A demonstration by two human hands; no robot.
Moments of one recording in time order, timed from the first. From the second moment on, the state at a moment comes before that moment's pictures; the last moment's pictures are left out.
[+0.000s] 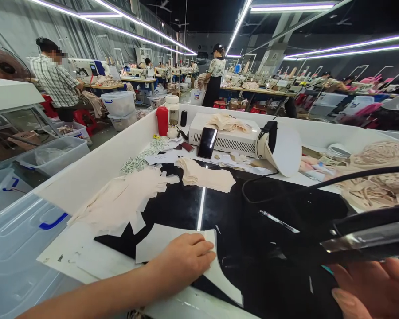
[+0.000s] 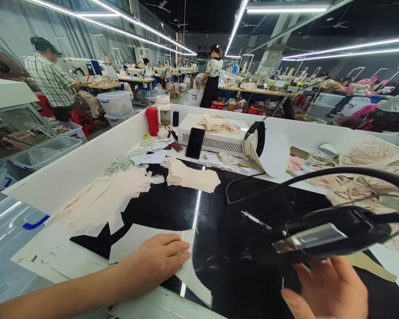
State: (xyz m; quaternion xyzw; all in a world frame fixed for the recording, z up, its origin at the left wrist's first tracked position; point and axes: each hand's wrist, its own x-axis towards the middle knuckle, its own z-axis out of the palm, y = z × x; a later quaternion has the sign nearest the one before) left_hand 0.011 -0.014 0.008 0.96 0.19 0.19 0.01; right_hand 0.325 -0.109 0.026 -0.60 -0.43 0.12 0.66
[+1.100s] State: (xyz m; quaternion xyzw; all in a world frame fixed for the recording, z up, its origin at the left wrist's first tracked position) left_hand 0.043 -0.020 -0.004 0.94 0.20 0.28 -0.02; right_hand 0.211 0.001 0.078 -0.36 -0.43 0.26 0.78
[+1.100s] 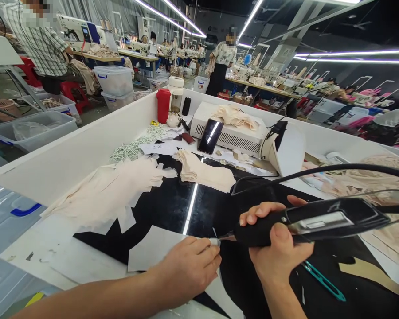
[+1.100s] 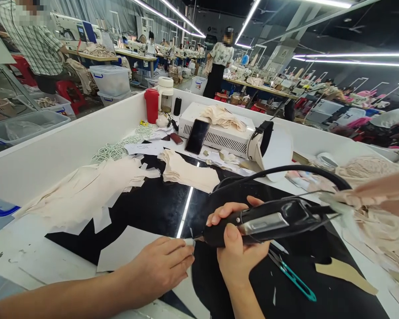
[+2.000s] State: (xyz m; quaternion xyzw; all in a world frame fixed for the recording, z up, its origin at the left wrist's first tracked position) left_hand 0.040 -0.022 0.001 0.93 0.22 0.28 -0.01; right_hand 0.208 -0.002 0.066 -0.36 -0.45 0.28 0.76
